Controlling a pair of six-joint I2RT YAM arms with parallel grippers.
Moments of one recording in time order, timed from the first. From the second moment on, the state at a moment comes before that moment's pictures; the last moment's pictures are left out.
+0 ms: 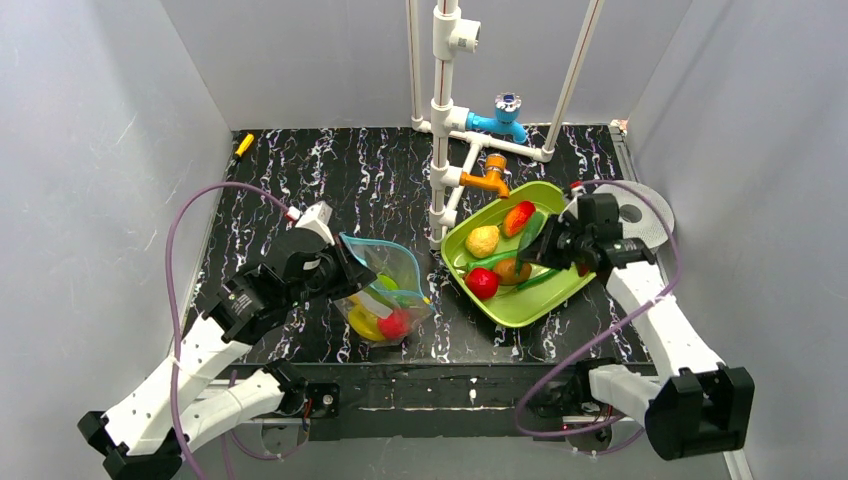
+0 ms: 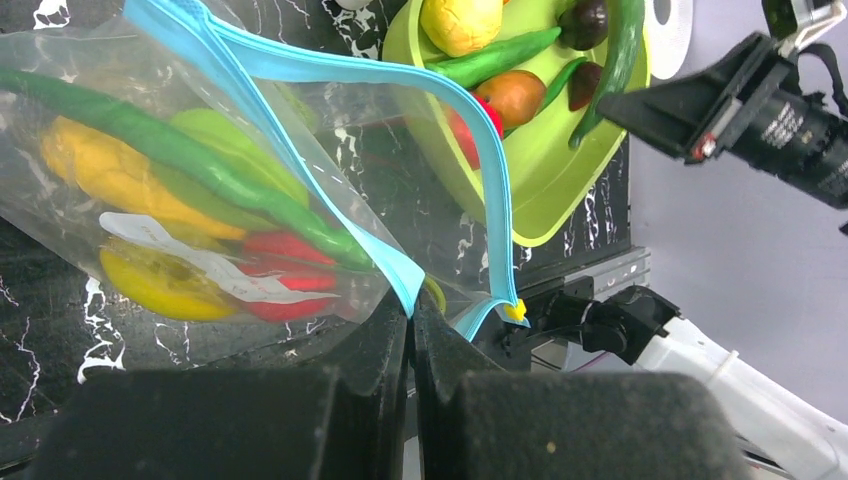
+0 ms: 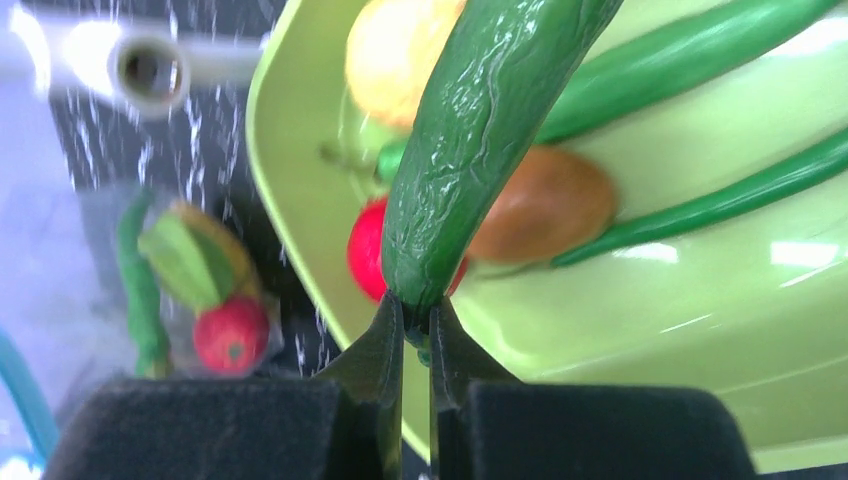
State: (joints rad) left arm -0.74 0.77 0.99 -0.82 -0.06 -0.89; right arm 0.15 1.11 0.87 -0.58 -0.35 0.52
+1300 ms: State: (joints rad) left arm -0.74 0.87 1.00 -0.80 -0.06 -0.82; right arm 0.92 1.18 1.36 -0.96 -0.72 0.24
